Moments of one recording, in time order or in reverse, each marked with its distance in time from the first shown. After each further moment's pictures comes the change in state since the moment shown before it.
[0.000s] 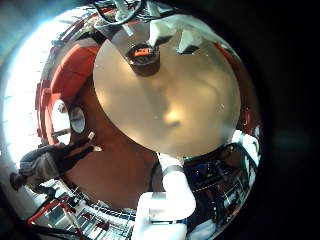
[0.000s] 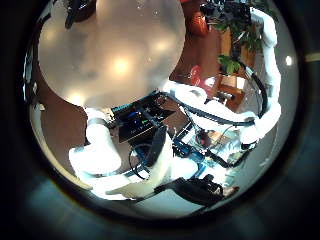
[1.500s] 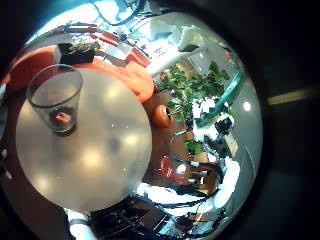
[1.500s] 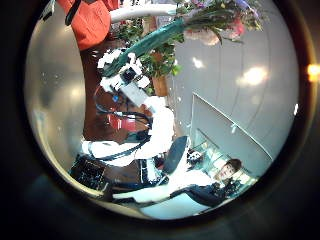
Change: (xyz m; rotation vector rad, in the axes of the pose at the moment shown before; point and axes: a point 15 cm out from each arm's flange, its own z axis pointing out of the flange) left arm 0.075 -0.069 -0.126 0.525 1.049 0.157; right arm -0.149 0.111 -0.120 -0.444 -1.543 -0.223
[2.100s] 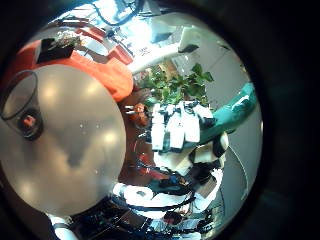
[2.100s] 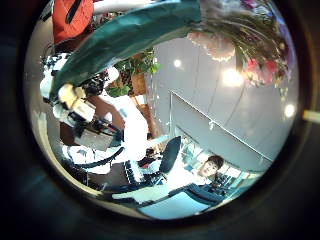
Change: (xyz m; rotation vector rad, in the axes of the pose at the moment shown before) left arm 0.046 -0.004 0.023 -0.082 0.239 0.011; right arm 0.012 0.028 0.077 -0.269 -0.019 0.020
